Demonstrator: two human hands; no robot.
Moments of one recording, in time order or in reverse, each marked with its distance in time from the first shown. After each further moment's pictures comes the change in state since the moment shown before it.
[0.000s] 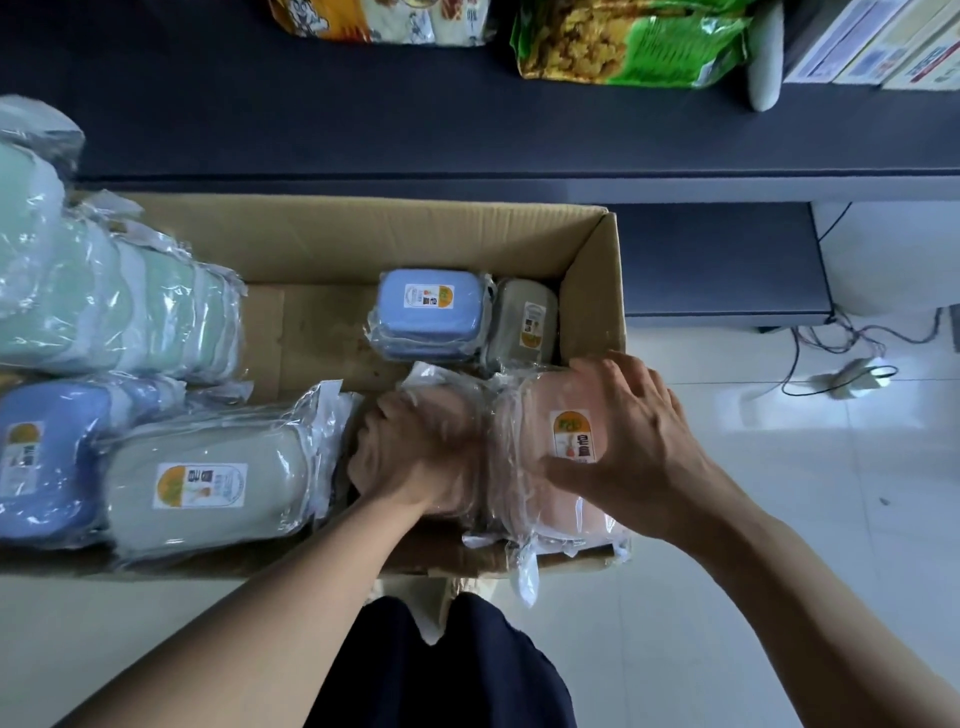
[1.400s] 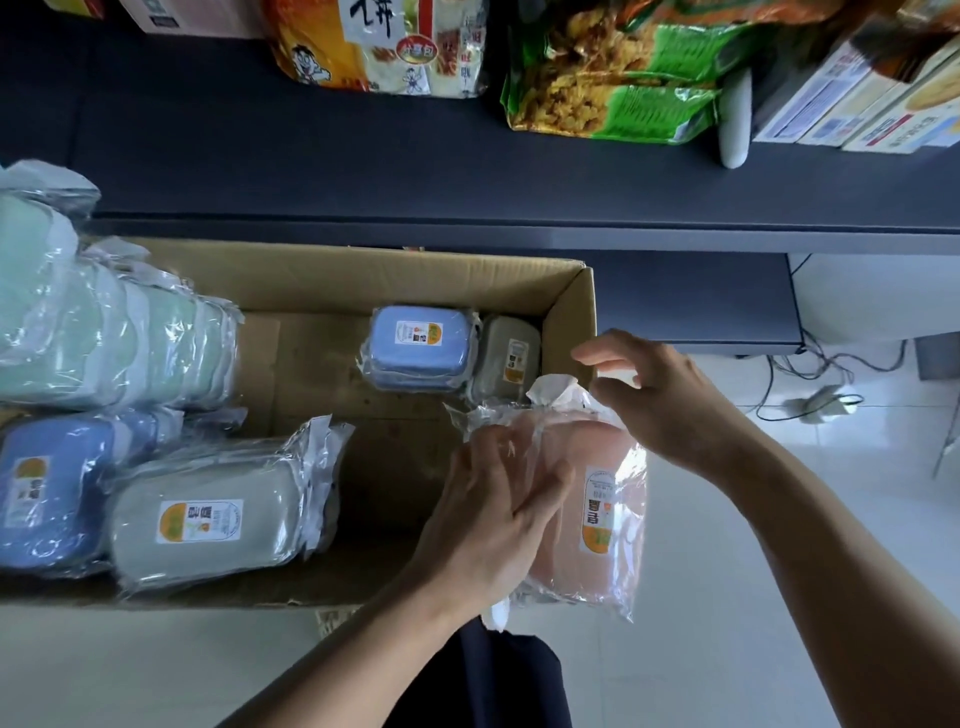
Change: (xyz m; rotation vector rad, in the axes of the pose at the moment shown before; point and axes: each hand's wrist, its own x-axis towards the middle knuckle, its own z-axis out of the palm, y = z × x) left_hand -0.090 0.064 -0.065 -0.579 -0.296 0.339; right_hand 0.045 0.011 -0.067 0.177 -0.028 0.031
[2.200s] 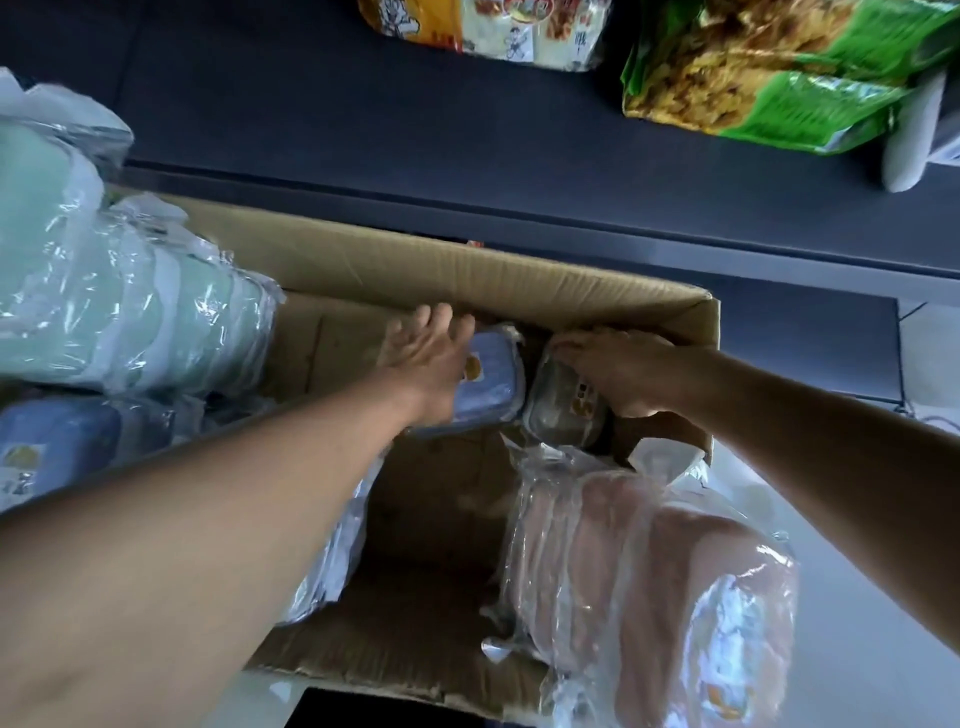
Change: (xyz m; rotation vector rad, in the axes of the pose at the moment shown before) left_hand 0.171 -0.075 -0.100 1.086 0.026 0.022; right_hand 0.156 0.004 0.069 -0.976 -0.545 -0.337
